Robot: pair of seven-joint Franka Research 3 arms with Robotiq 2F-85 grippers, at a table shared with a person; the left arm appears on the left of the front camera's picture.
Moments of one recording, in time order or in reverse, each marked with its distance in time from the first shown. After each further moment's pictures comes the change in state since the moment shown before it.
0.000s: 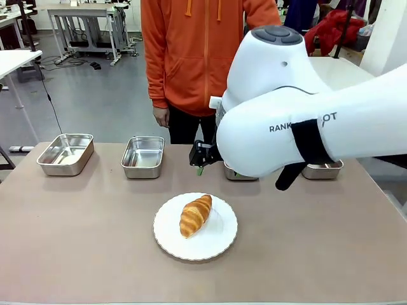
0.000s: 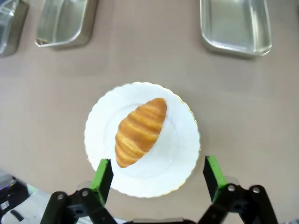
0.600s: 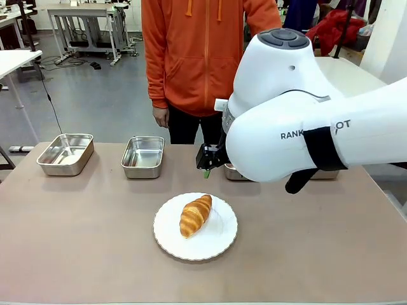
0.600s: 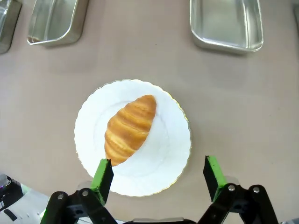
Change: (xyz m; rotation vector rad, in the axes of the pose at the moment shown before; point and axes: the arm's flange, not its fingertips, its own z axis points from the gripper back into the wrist) left arm 0.000 0.000 0.000 0.000 0.000 -0.001; right arm -0.005 -0.007 -0.001 -0.021 -0.004 0.012
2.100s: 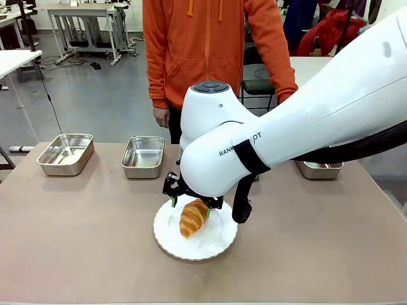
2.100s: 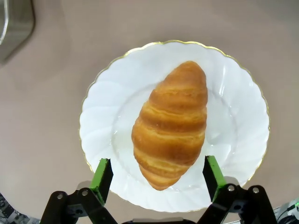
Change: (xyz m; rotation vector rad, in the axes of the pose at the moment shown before) left arm 0.000 0.000 0.000 0.000 0.000 0.000; right arm -0.003 0.067 -0.112 -0.065 0.232 -0.387
